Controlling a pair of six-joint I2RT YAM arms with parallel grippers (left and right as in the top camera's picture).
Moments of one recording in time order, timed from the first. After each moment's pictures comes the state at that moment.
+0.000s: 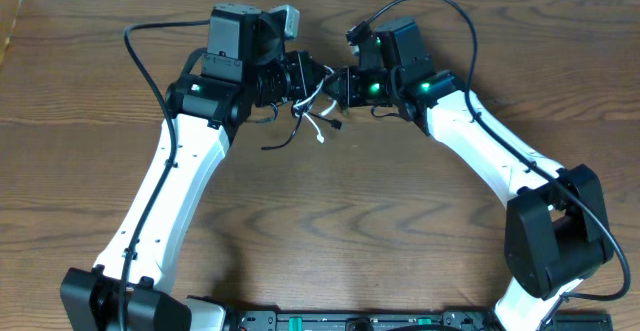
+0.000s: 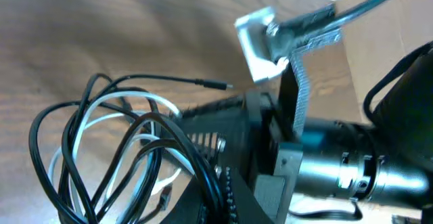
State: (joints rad) left arm -0.26 1.54 1.41 -0.64 0.53 -0.44; right arm 0.46 1.87 1.41 -0.28 -0.54 0.50
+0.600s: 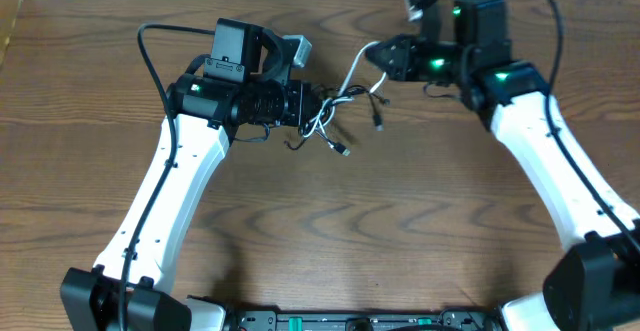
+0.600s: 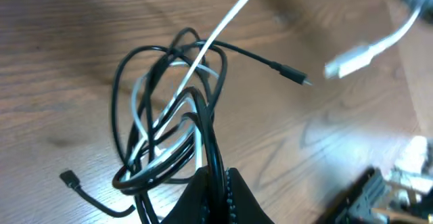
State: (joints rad) left arm -0.26 1.54 1.41 -0.86 0.56 -0.15; right arm 0.27 1.66 1.41 -0.32 -0.72 0.52
